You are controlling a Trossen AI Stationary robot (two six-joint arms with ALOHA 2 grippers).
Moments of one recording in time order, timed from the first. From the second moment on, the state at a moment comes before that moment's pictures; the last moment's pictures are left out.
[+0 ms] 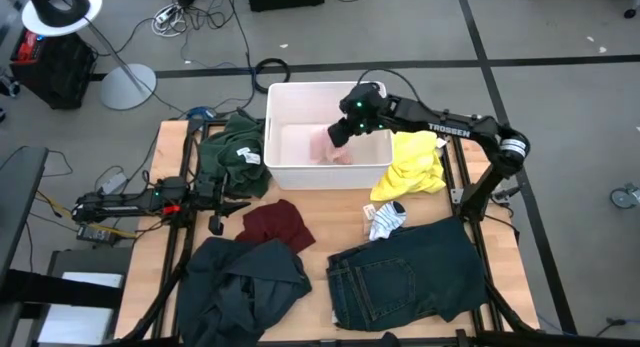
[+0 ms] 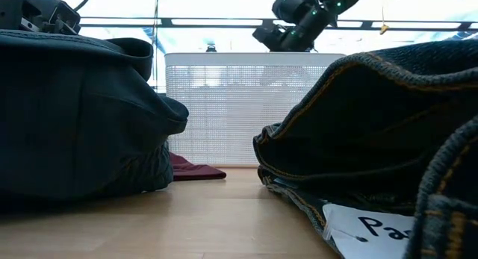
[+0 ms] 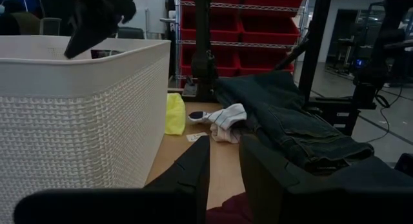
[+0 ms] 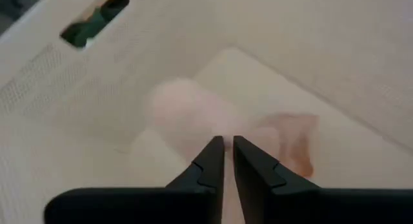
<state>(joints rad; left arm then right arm) 0.02 0.00 0.01 0.03 0.03 -0.06 -0.46 1.65 1.40 -0.47 0.00 0.43</state>
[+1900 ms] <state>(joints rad) 0.02 0.00 0.01 0.03 0.03 -0.06 0.15 1.28 1.09 -0.98 -0.03 1.08</state>
